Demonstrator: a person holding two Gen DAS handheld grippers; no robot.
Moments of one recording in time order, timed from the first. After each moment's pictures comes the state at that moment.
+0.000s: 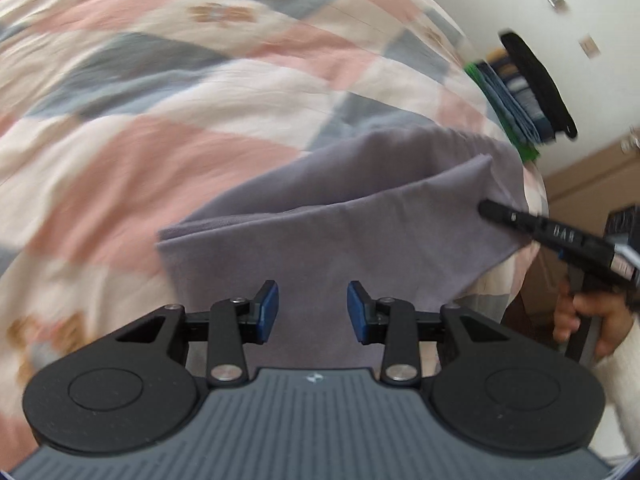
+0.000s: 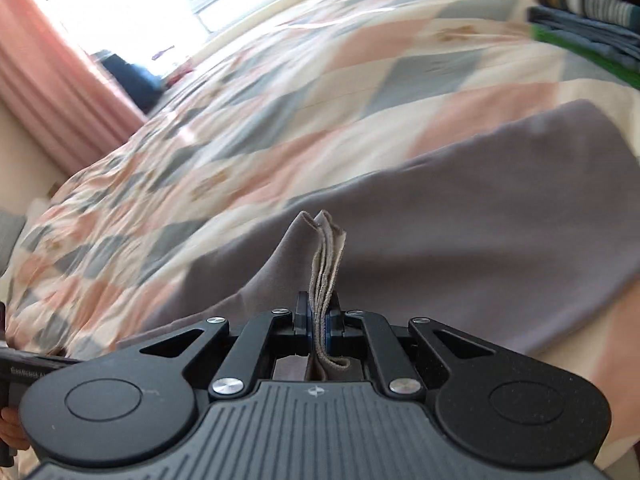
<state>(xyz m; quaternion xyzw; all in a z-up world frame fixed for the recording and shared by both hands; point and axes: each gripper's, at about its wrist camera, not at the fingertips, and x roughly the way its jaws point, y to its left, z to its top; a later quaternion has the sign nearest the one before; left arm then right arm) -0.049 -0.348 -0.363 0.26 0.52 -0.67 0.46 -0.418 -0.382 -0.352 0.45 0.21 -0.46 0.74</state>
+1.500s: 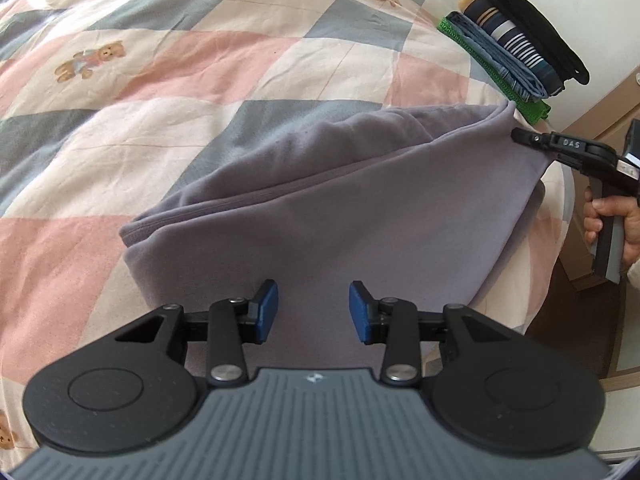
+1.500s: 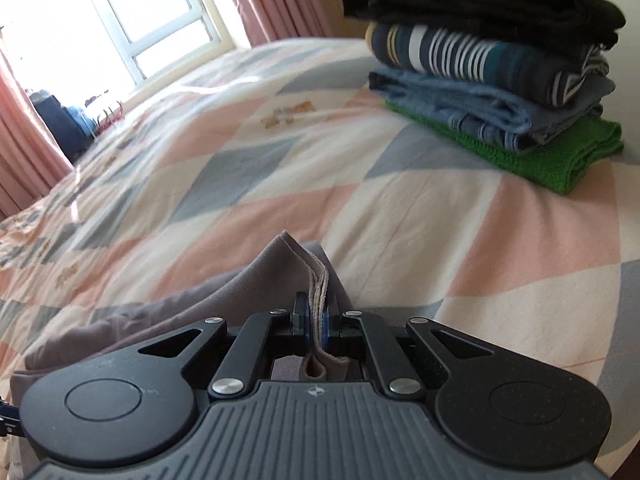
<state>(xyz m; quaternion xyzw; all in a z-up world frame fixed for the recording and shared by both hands) -0.172 -0.408 -0.371 0.33 0.46 -0.68 0.47 -0.597 -0.488 -0.385 0.39 0.21 -0.55 0.70</state>
